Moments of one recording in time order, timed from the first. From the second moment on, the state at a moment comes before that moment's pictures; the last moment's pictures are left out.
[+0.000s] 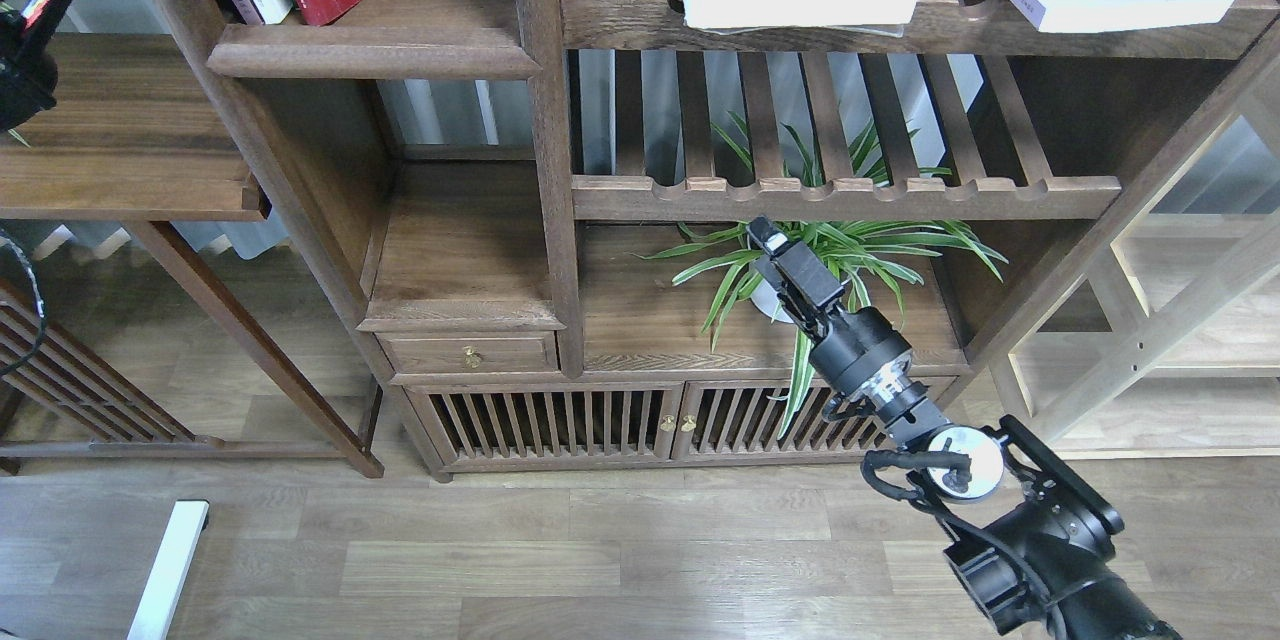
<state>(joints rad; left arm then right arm) -1.37 0.44 -0.64 -0.89 0.30 0.11 0.06 0.26 -0.14 1.11 0.95 0.05 0.58 -0.08</state>
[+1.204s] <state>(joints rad) -0.68 0.66 -0.98 -1.25 -0.25 -0.49 0.05 0.24 -0.37 1.21 1.07 0.03 0.58 -0.09</state>
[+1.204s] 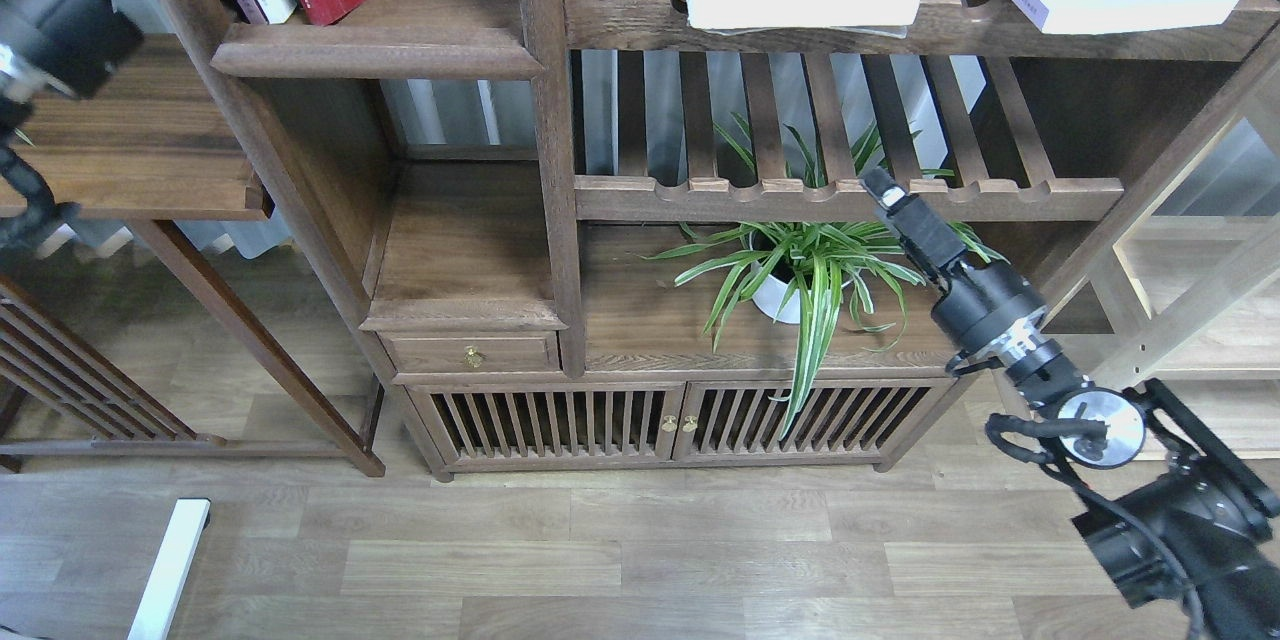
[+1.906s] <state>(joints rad) -0.37 0.33 -0.98 -1.34 -0.40 -0.49 0.03 0.19 -0.49 1.25 1.18 0.18 0.58 -0.10</state>
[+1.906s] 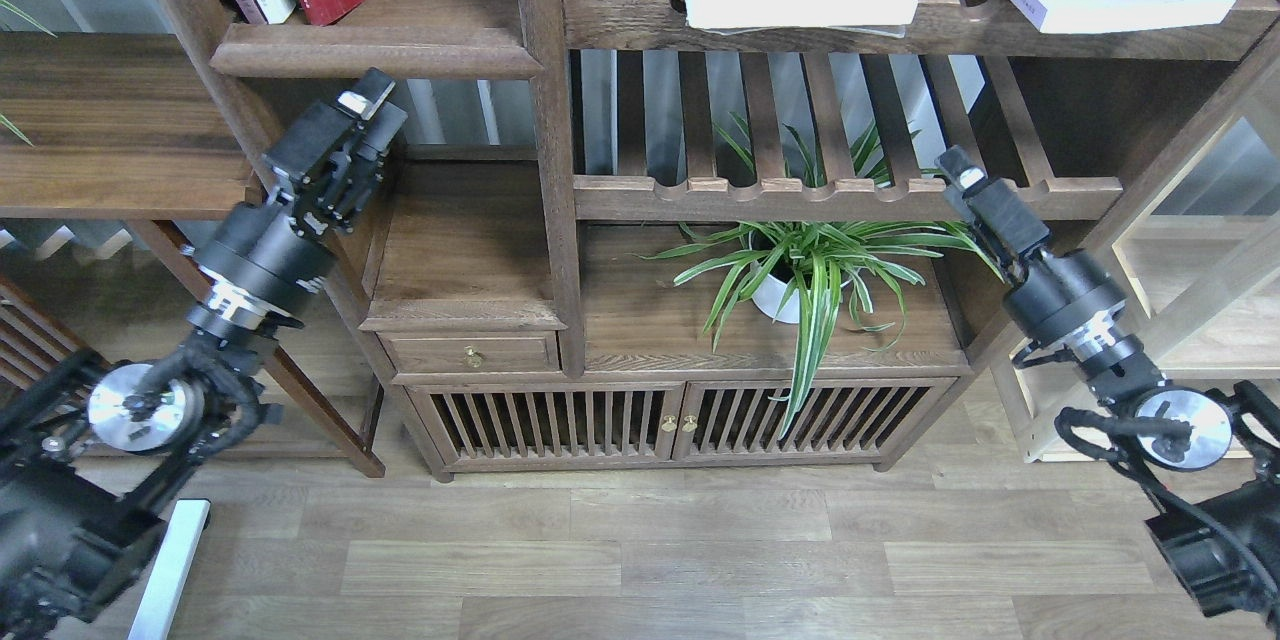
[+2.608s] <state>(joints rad) -0.29 0.13 -0.89 -1.33 -0.39 -0.49 0.03 0.20 -0.56 1.34 1.19 0.43 0.55 -0.11</state>
